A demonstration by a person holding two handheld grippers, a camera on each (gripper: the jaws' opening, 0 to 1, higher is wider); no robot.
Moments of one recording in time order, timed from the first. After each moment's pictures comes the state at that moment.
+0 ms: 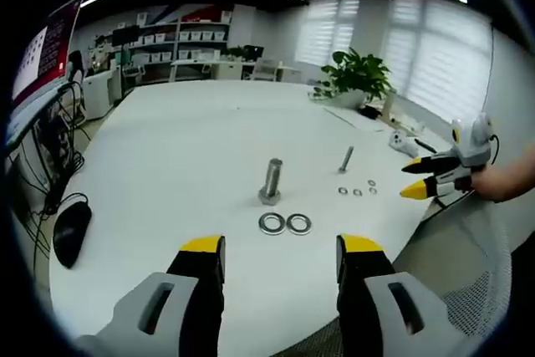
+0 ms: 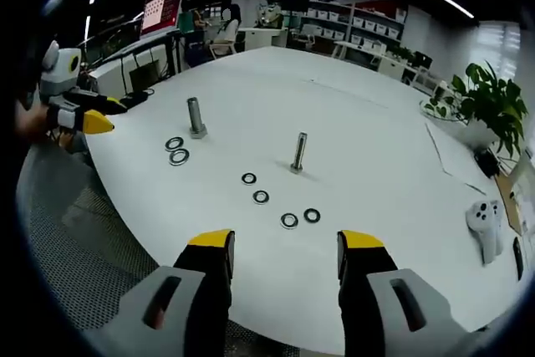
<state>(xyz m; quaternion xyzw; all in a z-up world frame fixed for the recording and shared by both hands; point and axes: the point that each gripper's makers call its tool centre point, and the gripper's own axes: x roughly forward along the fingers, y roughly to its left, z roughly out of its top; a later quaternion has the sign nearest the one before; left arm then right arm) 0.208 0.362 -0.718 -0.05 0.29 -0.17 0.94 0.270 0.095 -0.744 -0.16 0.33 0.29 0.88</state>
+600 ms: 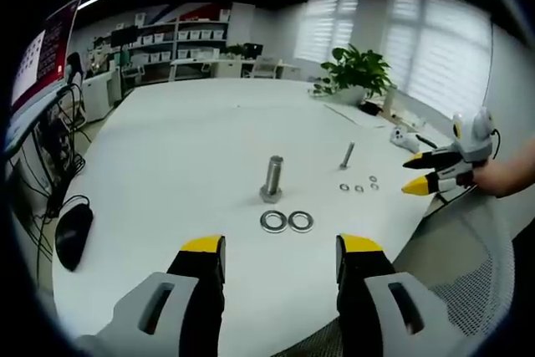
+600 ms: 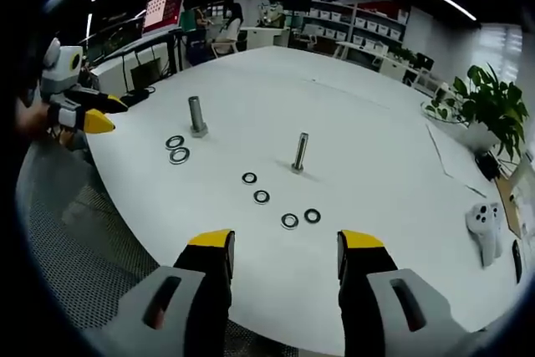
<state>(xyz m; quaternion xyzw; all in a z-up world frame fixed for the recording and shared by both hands) 0.207 0.363 -0.718 -0.04 0.29 -0.17 0.94 0.269 0.096 -0.745 -0.17 0.33 0.29 0.88</state>
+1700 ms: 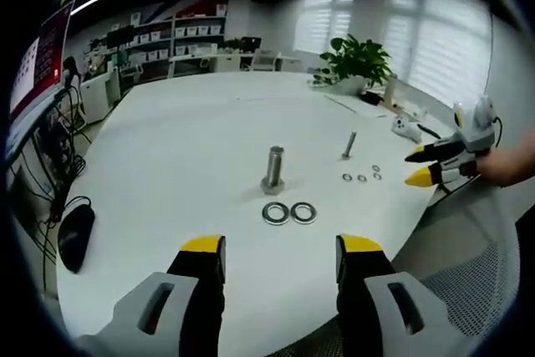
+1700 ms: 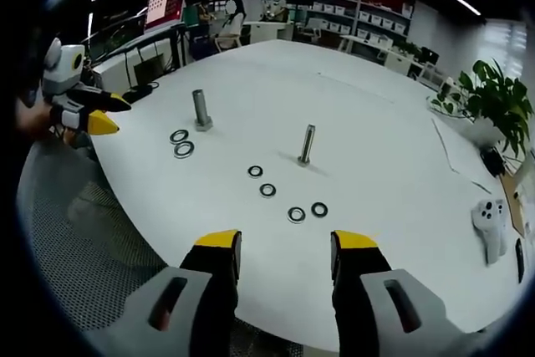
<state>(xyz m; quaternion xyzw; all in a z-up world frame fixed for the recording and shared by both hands) 0.205 0.363 -0.726 -0.02 0.31 -0.17 0.93 0.264 0.097 -0.751 -0.17 0.35 0.30 0.87</state>
